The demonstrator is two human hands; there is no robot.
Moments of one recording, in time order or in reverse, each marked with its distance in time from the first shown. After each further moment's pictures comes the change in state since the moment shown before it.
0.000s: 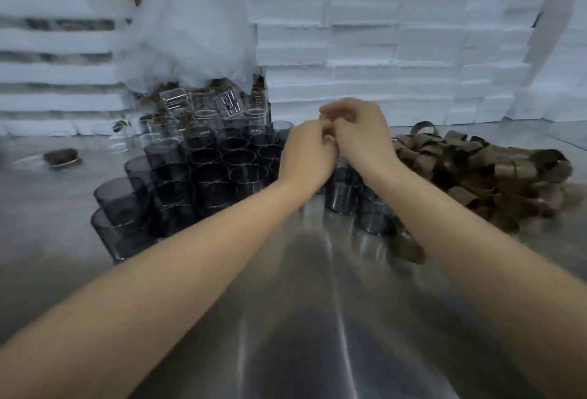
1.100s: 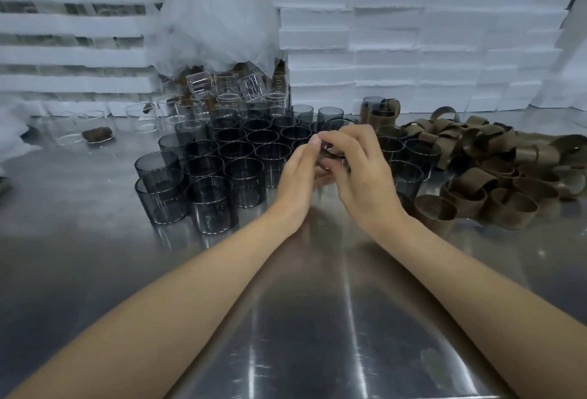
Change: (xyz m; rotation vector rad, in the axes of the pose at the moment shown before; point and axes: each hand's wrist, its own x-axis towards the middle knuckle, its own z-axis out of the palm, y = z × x) left_hand -0.067 -0.042 -0.010 -0.862 -0.004 -0.347; right_hand -0.088 0.023 0.023 -0.140 0.057 -0.657
